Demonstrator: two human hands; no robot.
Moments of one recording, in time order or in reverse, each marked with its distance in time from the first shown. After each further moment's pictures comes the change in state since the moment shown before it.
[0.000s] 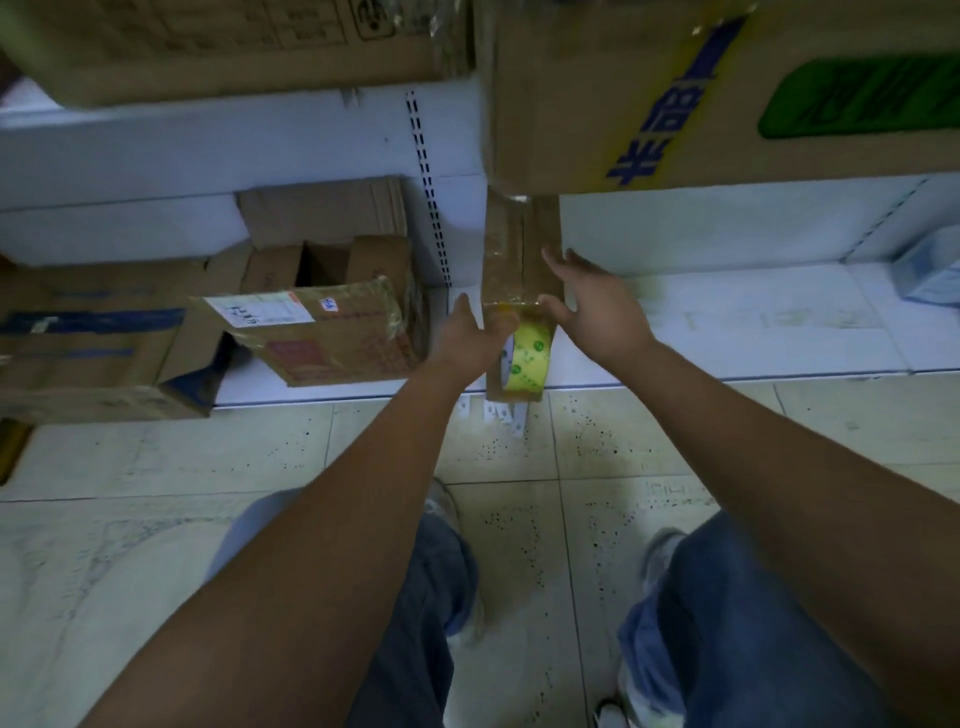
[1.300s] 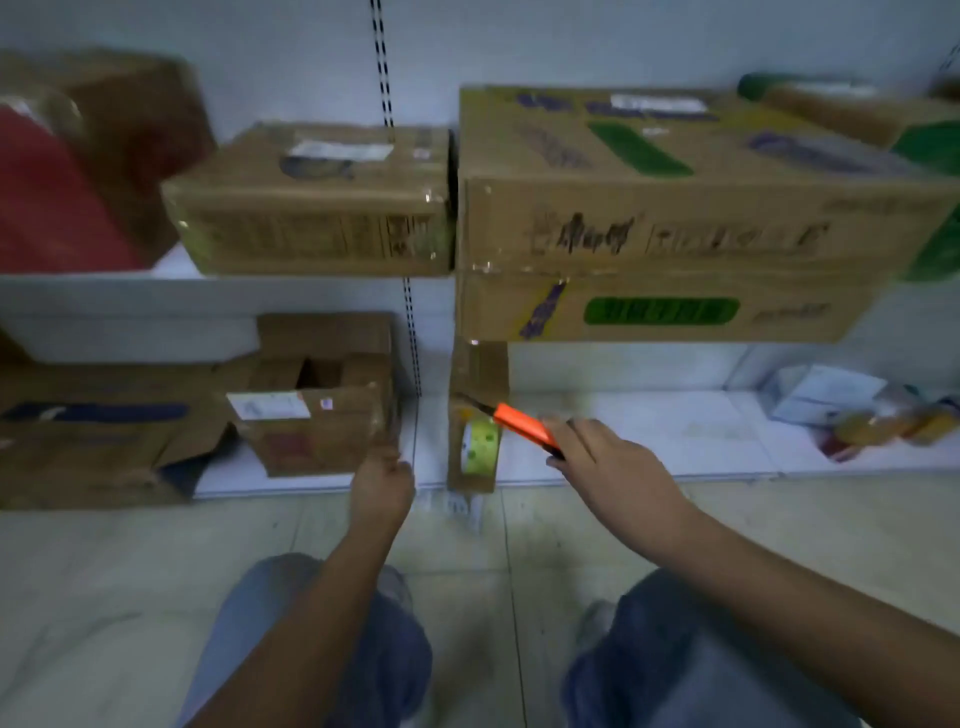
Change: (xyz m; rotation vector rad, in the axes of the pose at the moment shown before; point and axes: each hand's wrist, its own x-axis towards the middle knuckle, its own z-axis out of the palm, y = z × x) left_hand -0.157 0.001 -0.049 -0.068 0.316 -0.037; right_hand -0.174 -0.073 -0.141 -0.528 0.327 -0.493
